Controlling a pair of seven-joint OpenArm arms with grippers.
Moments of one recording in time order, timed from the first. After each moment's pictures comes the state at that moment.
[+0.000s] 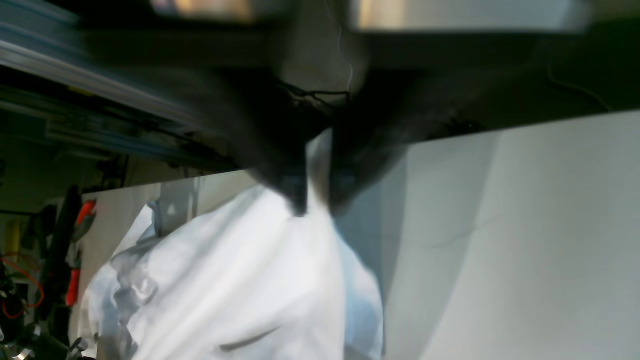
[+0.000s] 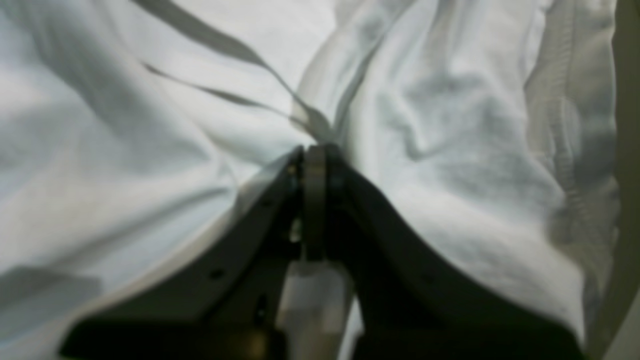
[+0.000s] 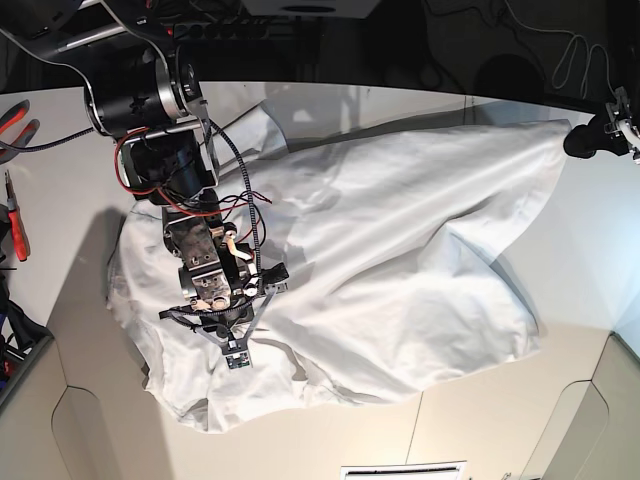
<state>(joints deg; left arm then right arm) 19.2 -31.5 -37.6 72.5 -75.2 -38.7 76.5 28.5 -5.5 -9.1 39.7 -12.9 -5.2 -29.7</state>
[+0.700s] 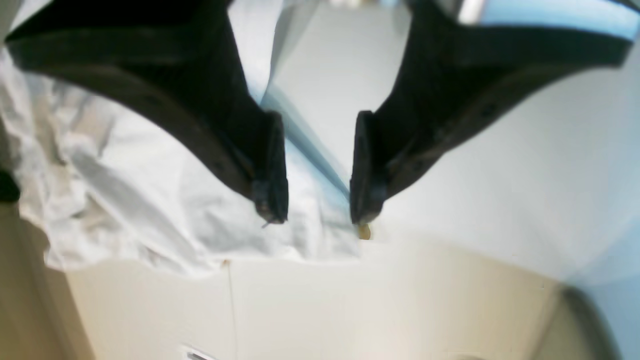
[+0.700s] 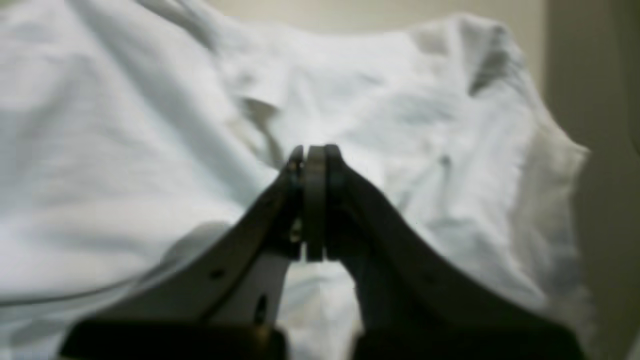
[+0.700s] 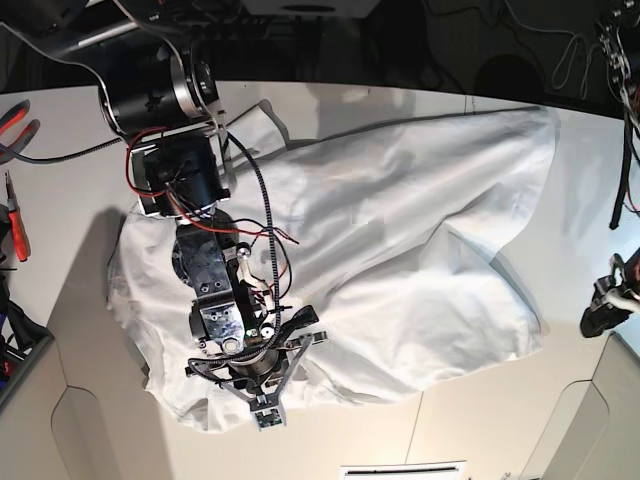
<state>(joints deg) -14.5 -31.1 -21.4 56.9 -42.5 -32.2 36.6 28.5 -8.6 -9.4 57.4 -9.3 3.0 -36.4</state>
